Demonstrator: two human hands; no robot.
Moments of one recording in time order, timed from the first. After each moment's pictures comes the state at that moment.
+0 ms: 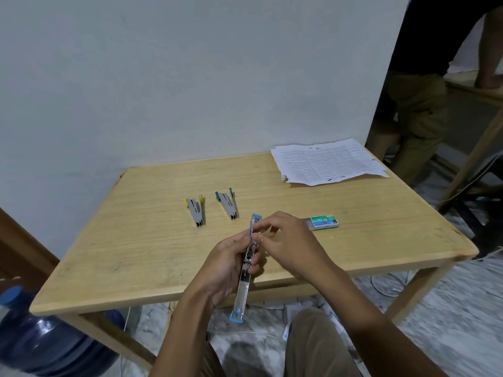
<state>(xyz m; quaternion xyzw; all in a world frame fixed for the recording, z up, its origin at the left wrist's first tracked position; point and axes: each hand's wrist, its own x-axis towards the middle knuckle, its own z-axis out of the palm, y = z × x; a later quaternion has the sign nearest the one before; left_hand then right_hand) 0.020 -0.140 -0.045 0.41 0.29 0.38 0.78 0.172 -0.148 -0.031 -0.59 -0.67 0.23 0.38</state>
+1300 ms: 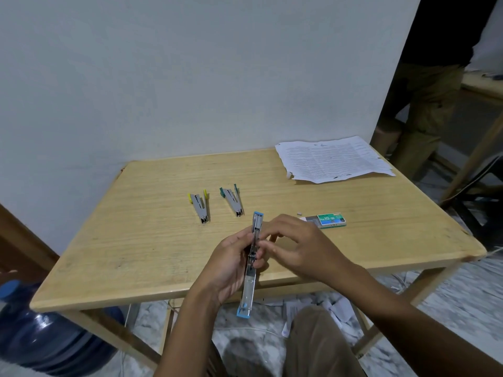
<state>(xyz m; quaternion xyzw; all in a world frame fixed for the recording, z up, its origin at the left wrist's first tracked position) 0.017 -0.130 -0.056 0.33 0.30 0.42 0.79 0.189 -0.148 -0.045 -0.41 -0.80 0.14 0.41</state>
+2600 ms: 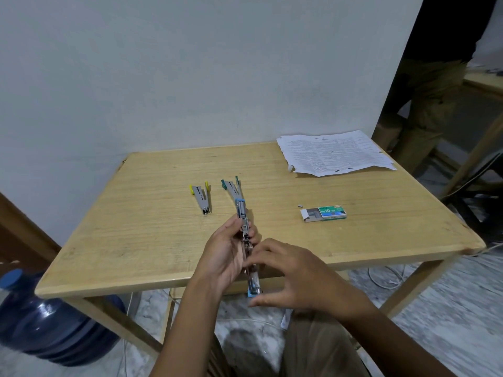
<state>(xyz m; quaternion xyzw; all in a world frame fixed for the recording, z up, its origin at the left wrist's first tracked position) 0.007 -0.126 -0.060 0.26 0.28 0.48 0.79 0.170 -0.189 -0.058 -0.38 -0.87 0.13 0.30</state>
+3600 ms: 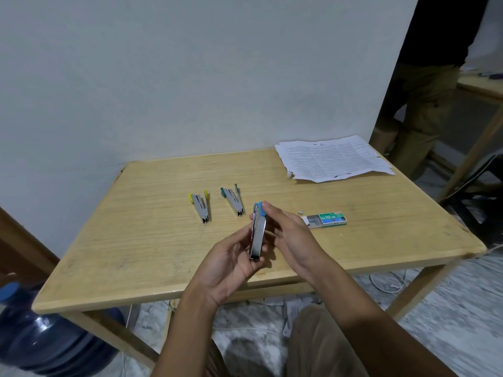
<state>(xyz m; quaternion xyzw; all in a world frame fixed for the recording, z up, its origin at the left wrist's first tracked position) 0.004 -0.131 -0.051 0.28 0.23 0.38 0.85 0.147 -0.142 -0.028 -0.45 -0.37 0.60 0.55</state>
